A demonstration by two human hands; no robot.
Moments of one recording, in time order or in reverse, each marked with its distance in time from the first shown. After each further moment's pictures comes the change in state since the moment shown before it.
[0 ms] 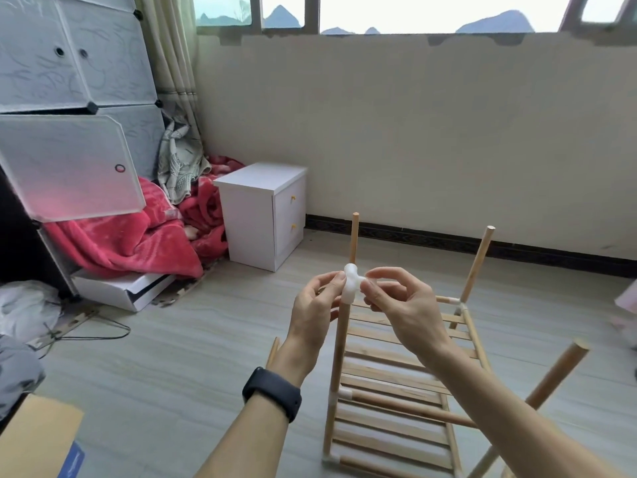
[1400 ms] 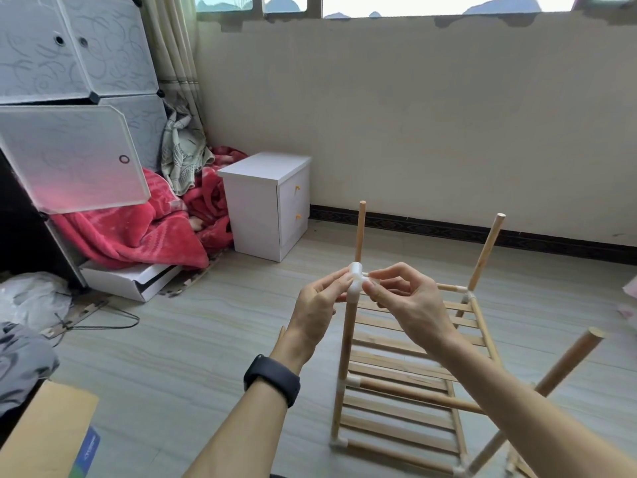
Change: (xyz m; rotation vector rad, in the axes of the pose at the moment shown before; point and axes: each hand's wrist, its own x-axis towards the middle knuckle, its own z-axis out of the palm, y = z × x) left_hand -0.008 0.000 -0.017 0.231 -0.130 -0.017; right_hand -0.005 0.011 -0.001 -0.092 -0.055 0.009
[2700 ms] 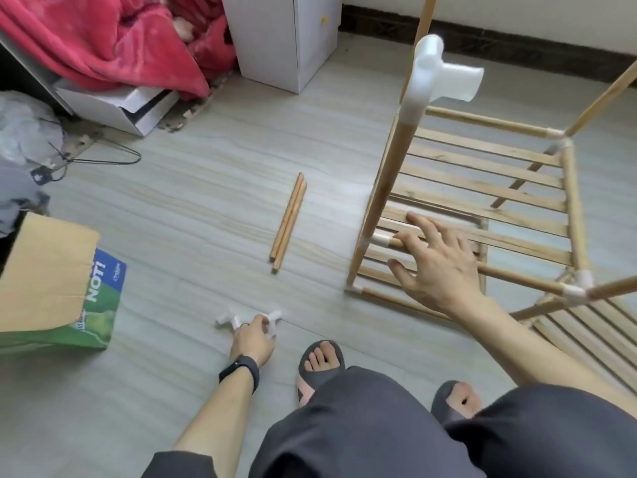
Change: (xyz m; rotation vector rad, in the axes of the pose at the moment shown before) left_hand -0.143 -0.361 -0.082 0.889 0.103 -0.908; right_hand -0.078 0.210 0.012 -1.276 -0.283 -0.011
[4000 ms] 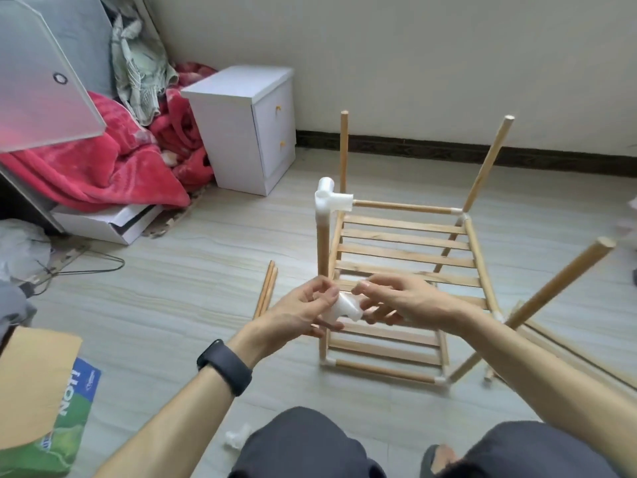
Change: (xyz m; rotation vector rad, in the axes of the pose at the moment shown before) left_hand -0.139 0.216 -0.165 -0.638 -0.519 0.699; right_hand 0.004 0.015 -0.141 1.078 -0.512 0.146
